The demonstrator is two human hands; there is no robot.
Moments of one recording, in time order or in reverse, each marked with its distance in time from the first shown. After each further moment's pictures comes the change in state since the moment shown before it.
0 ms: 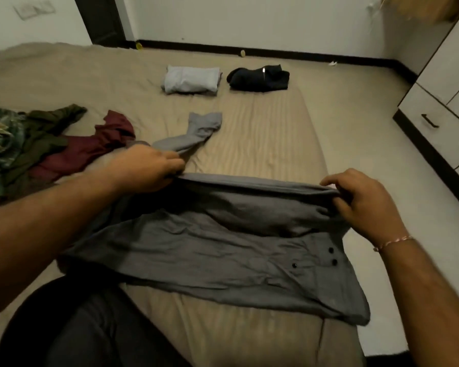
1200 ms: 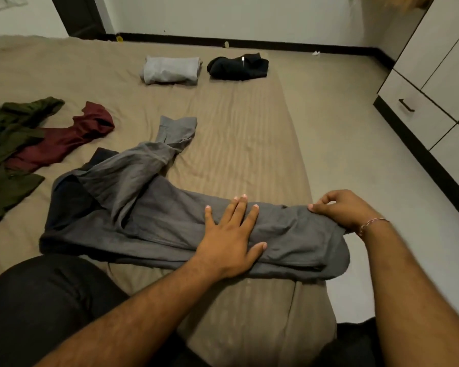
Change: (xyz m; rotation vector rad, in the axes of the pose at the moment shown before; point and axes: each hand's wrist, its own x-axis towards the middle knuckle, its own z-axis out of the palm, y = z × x) left_hand 0.044 0.282 0.047 -0.495 -0.244 -0.378; right_hand -0.060 0.044 0.017 0.474 -0.406 0.860
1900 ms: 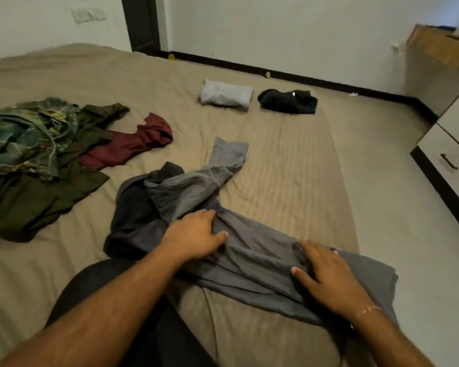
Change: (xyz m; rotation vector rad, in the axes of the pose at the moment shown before) left_hand -0.054 -0.157 -0.092 -0.211 -0.092 -0.393; right_hand -0.060 -0.052 0.124 -0.661 -0.002 -0.575
